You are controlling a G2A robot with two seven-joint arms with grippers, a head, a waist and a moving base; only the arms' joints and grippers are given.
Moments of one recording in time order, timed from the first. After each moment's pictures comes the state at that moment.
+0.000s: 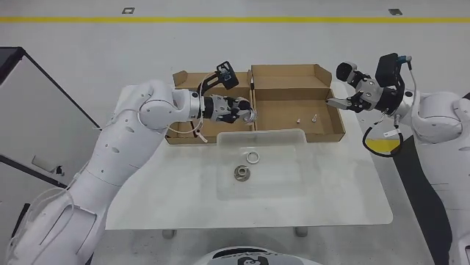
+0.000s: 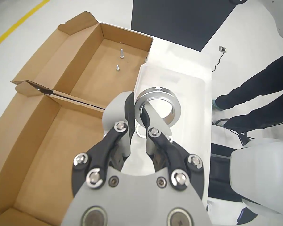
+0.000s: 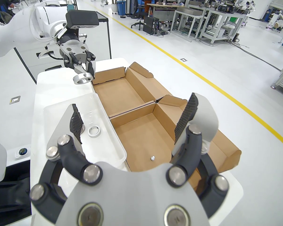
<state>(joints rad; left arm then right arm) 0.84 -1.13 -0.91 -1.45 0.45 -0.69 -0.86 -1.20 -0.83 1.49 -1.50 -0.48 -1.01 0.48</state>
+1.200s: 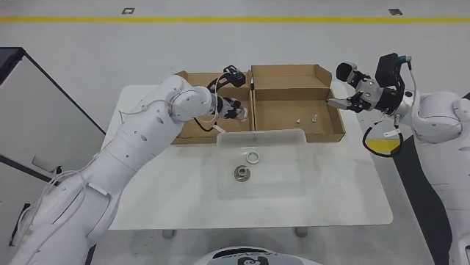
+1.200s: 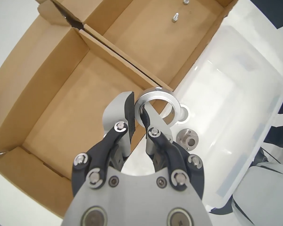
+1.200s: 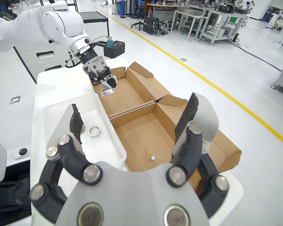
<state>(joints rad) 0.65 -1.24 -0.66 -1.23 0.63 -0.26 -1.00 -1.20 -0.83 1.49 -1.50 -0.48 -1.01 0.48</state>
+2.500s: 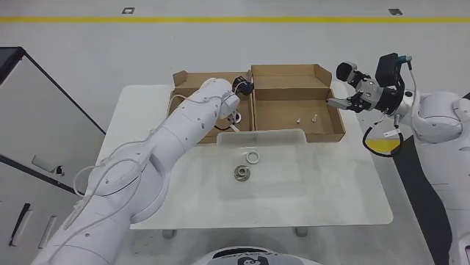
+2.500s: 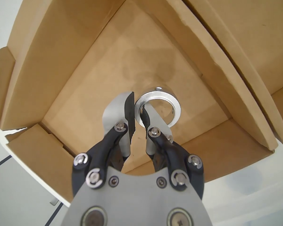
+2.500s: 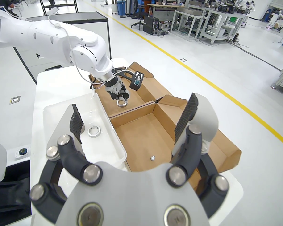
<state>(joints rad) 0.44 -1.61 -0.33 -0.54 0.78 -0.14 -0.93 -1.20 -0.83 1.49 -1.50 -0.48 -1.01 0.48</state>
